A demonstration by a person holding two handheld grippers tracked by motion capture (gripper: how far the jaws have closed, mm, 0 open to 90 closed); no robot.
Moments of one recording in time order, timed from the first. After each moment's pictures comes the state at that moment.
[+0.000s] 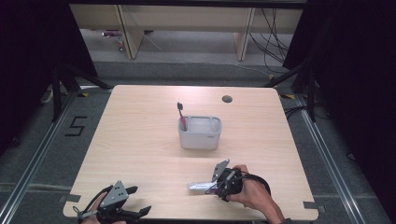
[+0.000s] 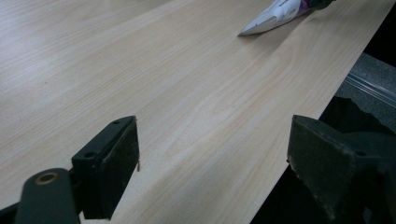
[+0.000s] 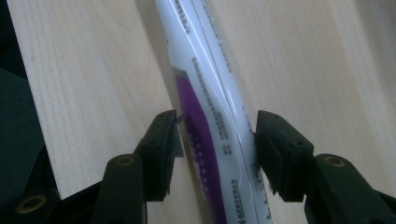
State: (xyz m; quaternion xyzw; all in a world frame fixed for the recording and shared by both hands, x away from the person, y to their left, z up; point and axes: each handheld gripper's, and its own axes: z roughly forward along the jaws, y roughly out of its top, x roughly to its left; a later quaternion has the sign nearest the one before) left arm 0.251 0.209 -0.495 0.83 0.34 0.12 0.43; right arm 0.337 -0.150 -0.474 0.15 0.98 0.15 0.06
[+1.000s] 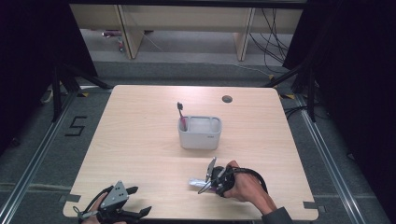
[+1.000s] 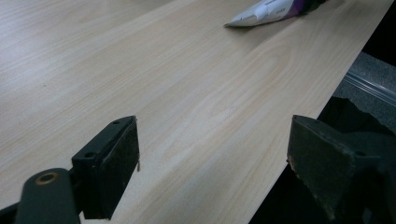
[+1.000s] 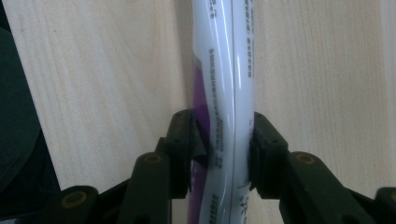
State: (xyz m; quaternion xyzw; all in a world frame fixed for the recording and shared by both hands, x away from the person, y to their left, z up) left arm 0.251 0.210 -0.494 0.83 0.33 0.12 0.43; right arm 0.351 -0.132 -0.475 0.10 0.99 0.06 0.05
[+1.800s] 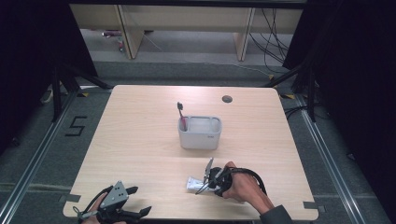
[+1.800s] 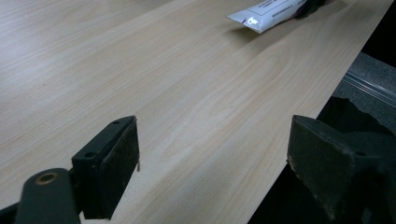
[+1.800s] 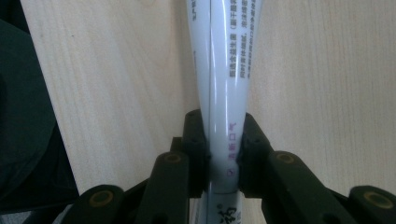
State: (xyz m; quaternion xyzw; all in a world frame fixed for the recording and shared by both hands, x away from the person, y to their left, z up) left arm 0.252 0.211 -0.495 0.84 0.33 0.12 0.42; right arm 0.347 -0.127 -0.474 0.12 0.99 0.05 0.02
